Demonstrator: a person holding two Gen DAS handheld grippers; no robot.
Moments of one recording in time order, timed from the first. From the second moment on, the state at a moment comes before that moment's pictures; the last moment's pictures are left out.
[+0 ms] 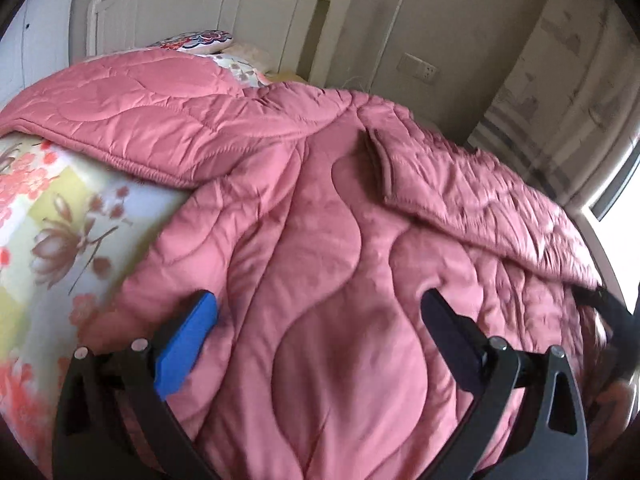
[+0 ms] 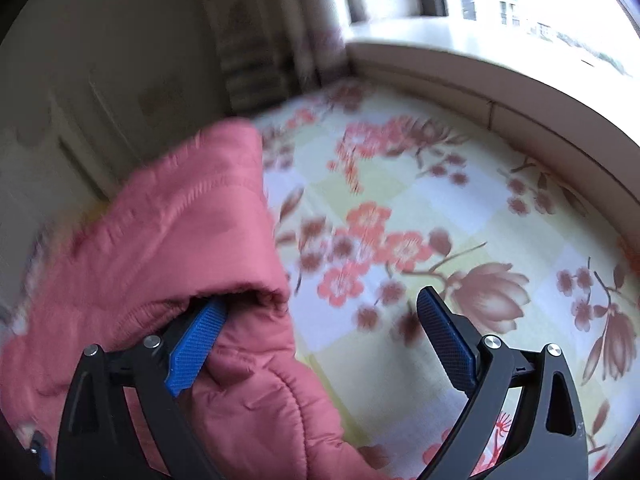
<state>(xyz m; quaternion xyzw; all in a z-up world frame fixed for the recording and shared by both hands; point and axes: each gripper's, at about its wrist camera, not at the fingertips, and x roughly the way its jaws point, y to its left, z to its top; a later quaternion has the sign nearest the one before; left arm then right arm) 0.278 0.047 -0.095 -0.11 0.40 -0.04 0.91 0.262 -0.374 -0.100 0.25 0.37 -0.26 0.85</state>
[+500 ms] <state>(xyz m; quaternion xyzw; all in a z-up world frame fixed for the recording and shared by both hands) 0.281 0.058 -0.098 -0.12 0.40 -0.05 0.91 0.239 -0.376 -0.099 0.26 0.35 -0.29 0.85</state>
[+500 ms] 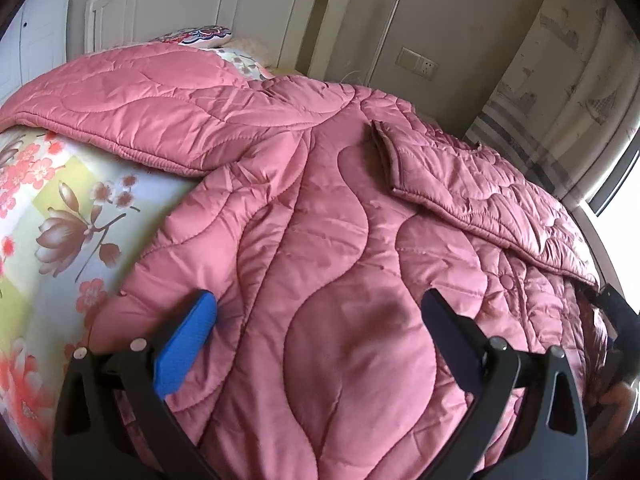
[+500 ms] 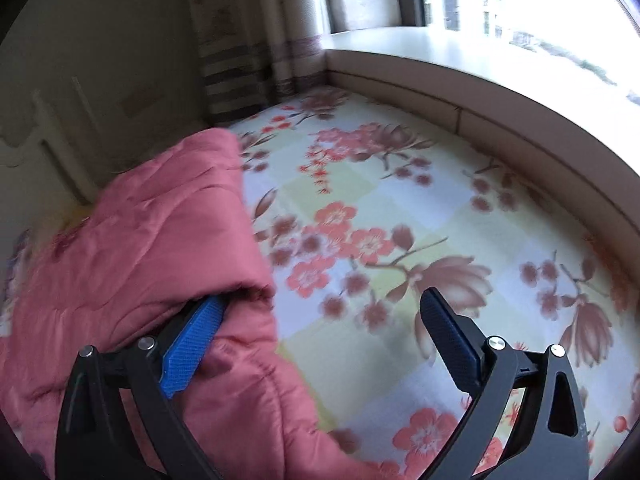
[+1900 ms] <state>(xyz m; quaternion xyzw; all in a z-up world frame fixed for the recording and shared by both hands) 0.282 0.068 -0.098 -0.14 0.39 -0.06 0.91 0.329 -0.335 -0.090 0.13 0.41 -0.19 0.88</state>
